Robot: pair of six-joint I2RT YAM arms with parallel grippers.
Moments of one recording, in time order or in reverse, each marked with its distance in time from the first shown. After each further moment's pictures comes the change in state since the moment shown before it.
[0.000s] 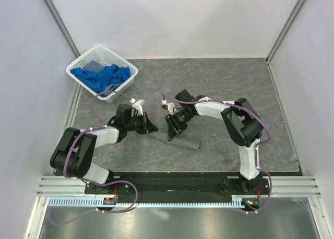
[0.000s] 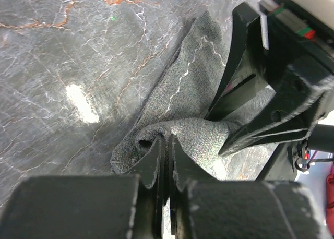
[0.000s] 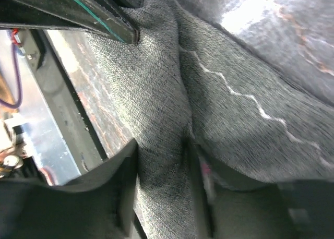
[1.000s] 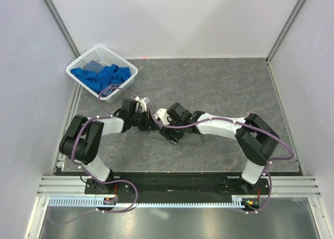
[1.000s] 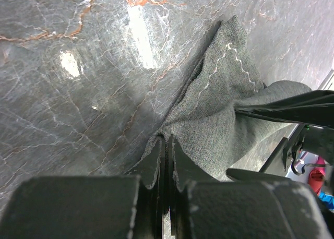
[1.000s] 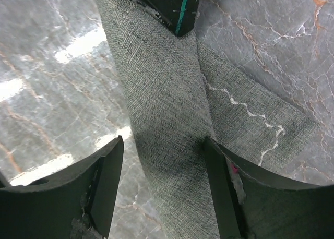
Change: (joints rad) left arm 0.000 0.170 0.167 -0.166 0.019 0.000; right arm 0.236 -0.284 -0.220 0.207 0.616 -0.170
